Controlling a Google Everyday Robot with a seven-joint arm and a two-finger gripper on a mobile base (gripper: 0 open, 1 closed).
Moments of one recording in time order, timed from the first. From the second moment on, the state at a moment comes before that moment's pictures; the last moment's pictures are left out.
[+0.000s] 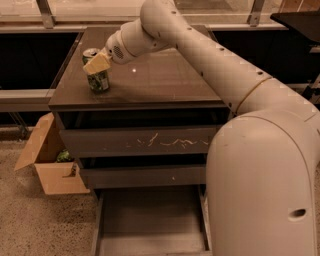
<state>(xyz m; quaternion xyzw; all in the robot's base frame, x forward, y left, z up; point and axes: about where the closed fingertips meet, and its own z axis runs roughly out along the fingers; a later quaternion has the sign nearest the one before) 0.747 0.177 0.896 -0.50 0.71 0.28 0.40</state>
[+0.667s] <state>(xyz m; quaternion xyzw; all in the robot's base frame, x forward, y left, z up) 0.741 0.162 0.921 -0.50 0.69 0.26 0.46</state>
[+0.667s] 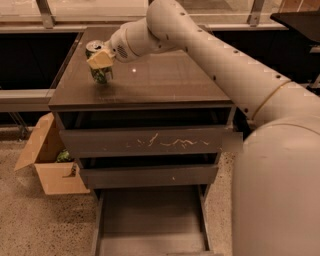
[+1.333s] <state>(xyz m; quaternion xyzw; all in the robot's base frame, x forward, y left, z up) 0.735 0.143 0.951 -0.50 0.66 0.23 0.51</state>
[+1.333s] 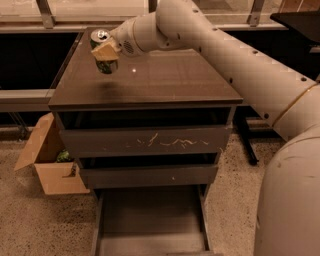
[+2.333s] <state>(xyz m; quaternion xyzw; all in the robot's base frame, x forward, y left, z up) 0.639 0.170 0.960 -0.55 0.60 0.30 0.49</state>
